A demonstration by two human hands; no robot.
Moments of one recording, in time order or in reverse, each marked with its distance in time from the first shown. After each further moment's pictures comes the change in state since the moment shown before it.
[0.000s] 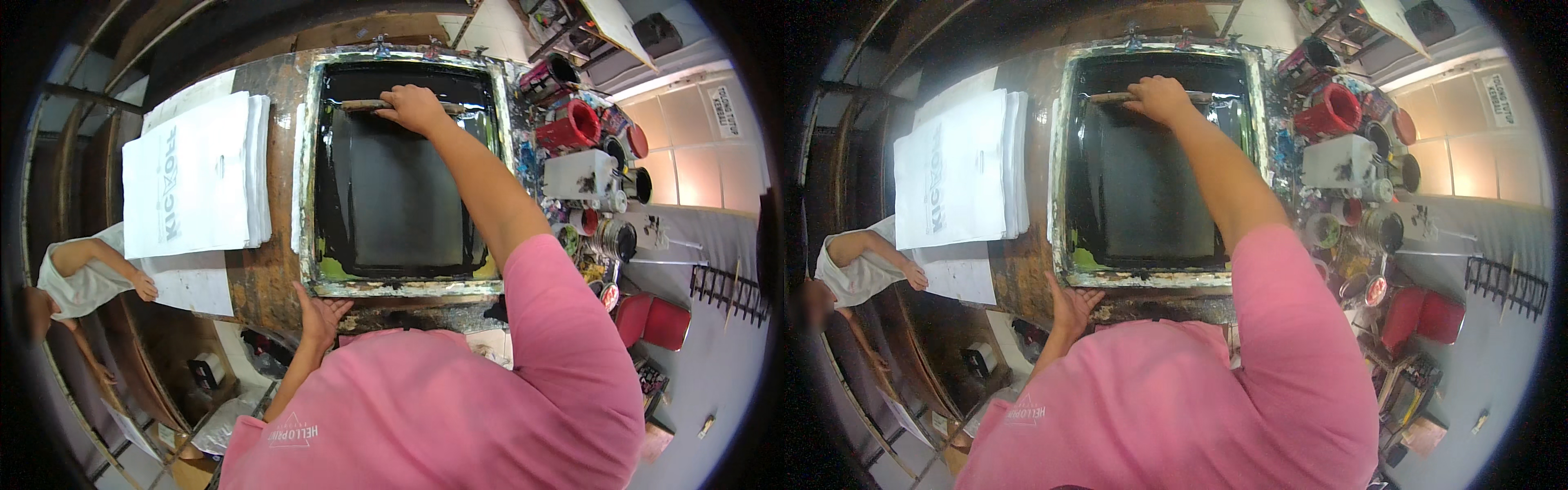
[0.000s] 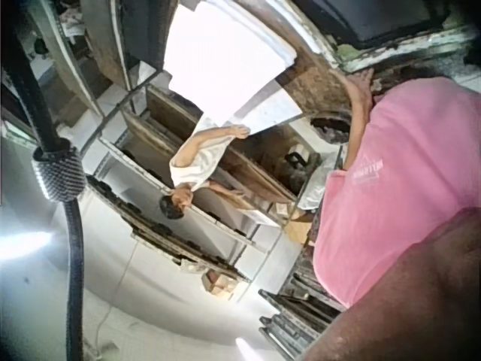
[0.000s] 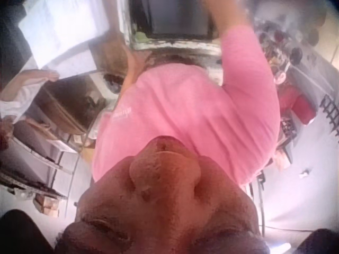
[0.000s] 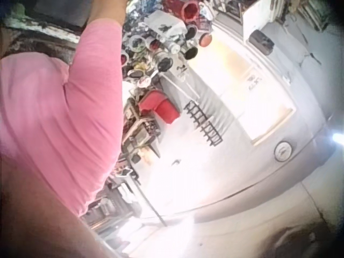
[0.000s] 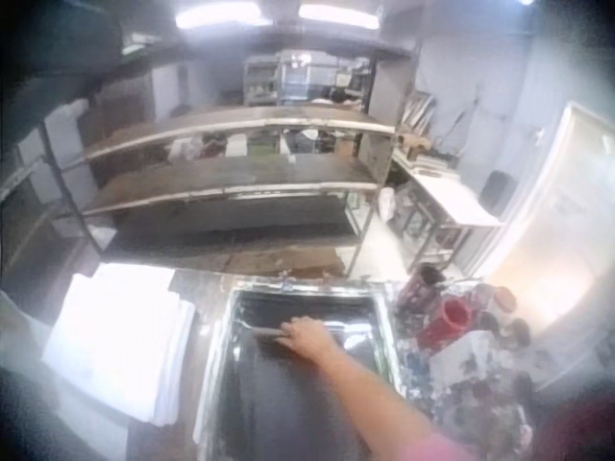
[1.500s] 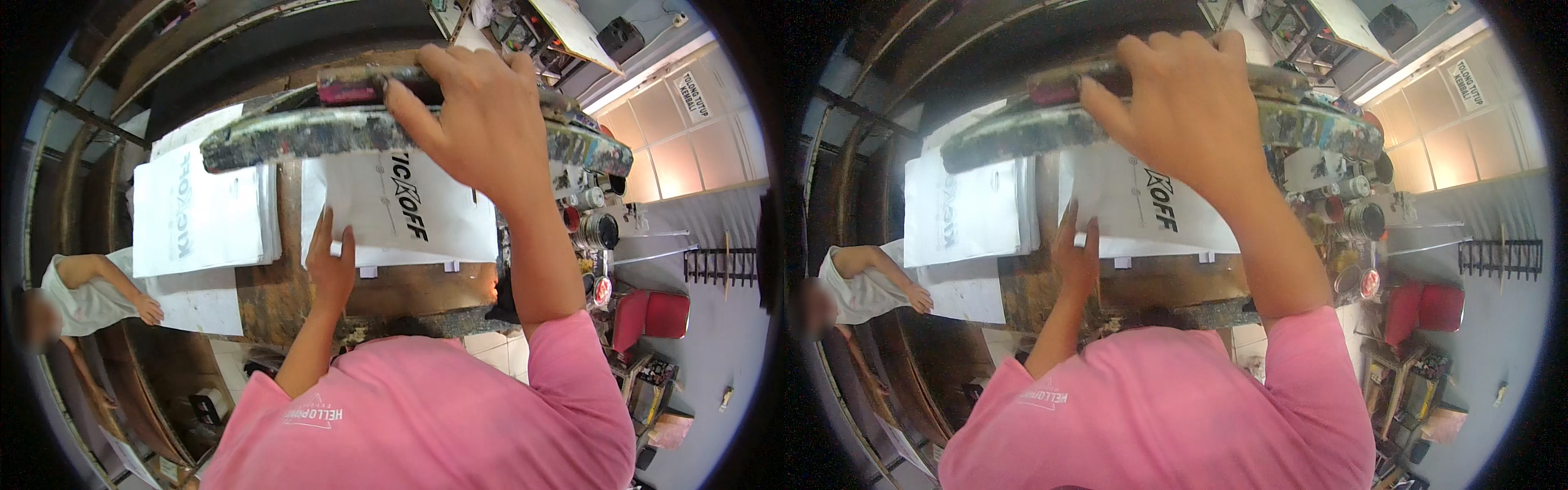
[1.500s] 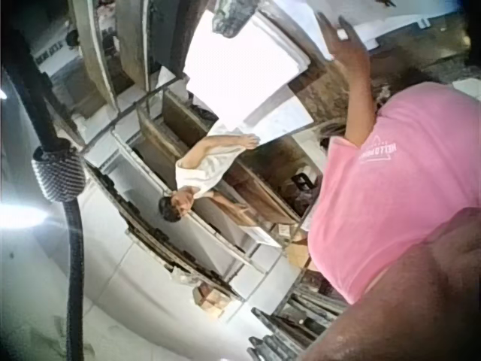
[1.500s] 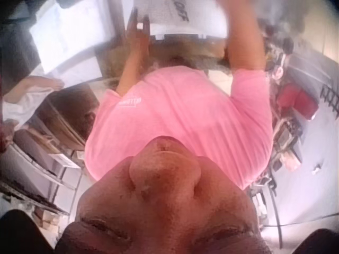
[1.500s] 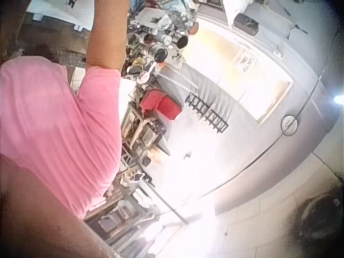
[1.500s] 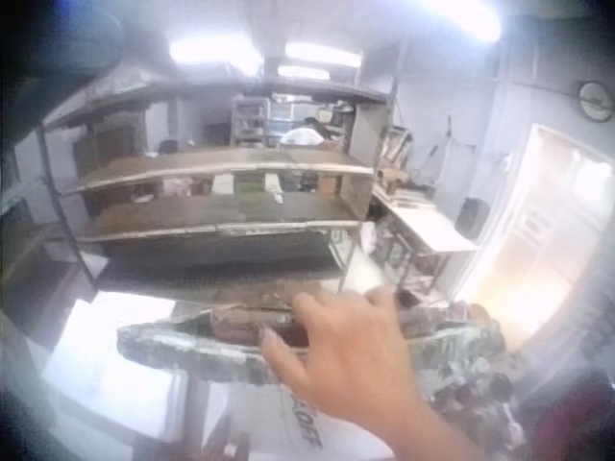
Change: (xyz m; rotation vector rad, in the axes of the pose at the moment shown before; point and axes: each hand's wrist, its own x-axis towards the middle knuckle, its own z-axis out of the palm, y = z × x) left_hand 0.014 0.088 0.109 1.042 0.279 1.350; right_hand -0.115 -0.185 -0.294 -0.266 0.692 0.030
